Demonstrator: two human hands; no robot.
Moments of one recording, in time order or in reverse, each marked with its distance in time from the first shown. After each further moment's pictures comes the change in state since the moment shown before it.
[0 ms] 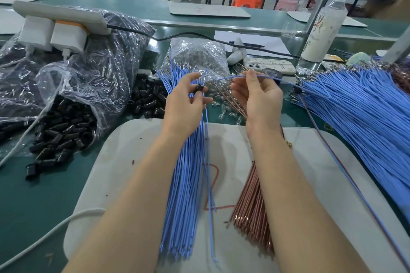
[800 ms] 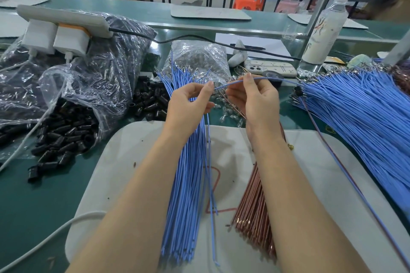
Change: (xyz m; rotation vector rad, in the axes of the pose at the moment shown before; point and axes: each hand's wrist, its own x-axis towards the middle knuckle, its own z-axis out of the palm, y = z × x) left_hand -0.001 0.004 0.001 -0.160 -0.013 -0.075; right_hand 0.001 0.004 0.000 -0.102 -0.098 -0.029
